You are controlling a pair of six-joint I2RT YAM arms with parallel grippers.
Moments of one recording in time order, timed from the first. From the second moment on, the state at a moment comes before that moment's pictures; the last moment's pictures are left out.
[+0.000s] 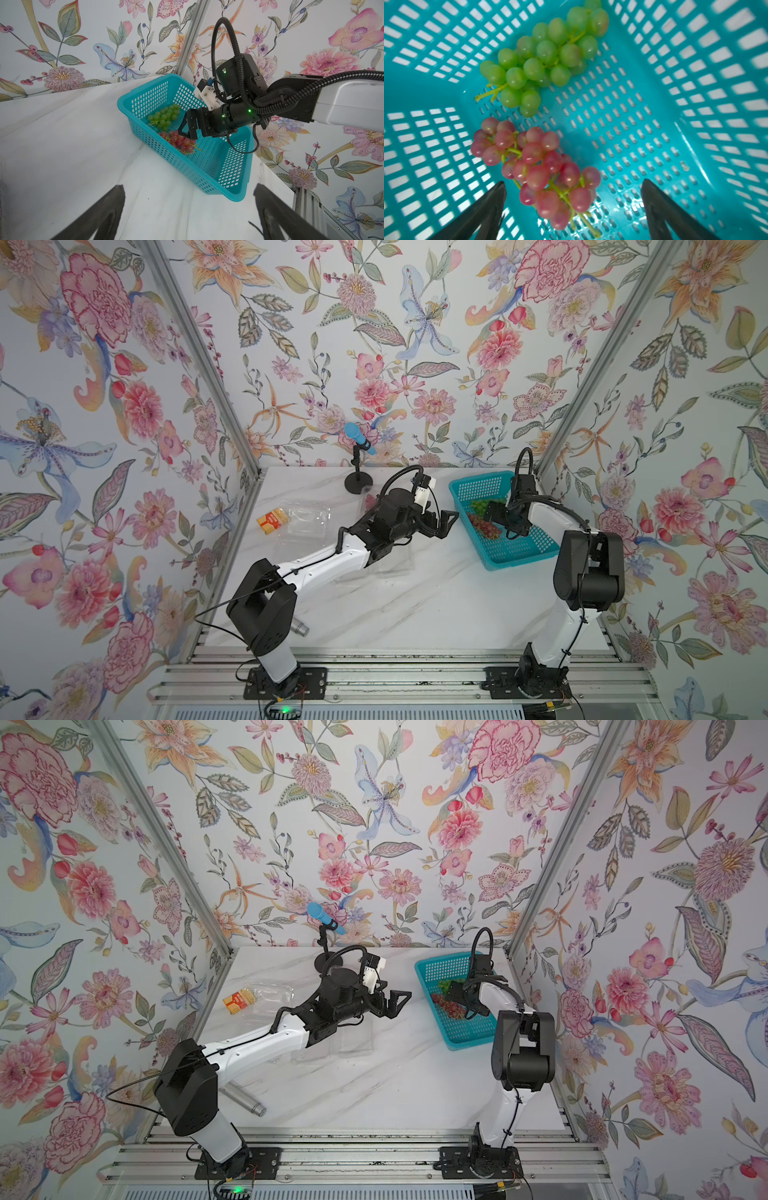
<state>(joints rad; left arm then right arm) -0.81 1.69 1.28 0.14 0.16 -0.37 0.00 1.88 1.36 -0.56 -0.04 0.33</state>
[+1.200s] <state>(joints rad) -0.85 1.76 1.28 0.10 0.13 -0.23 -0.18 1.76 0.97 -0.23 -0.44 0.51</state>
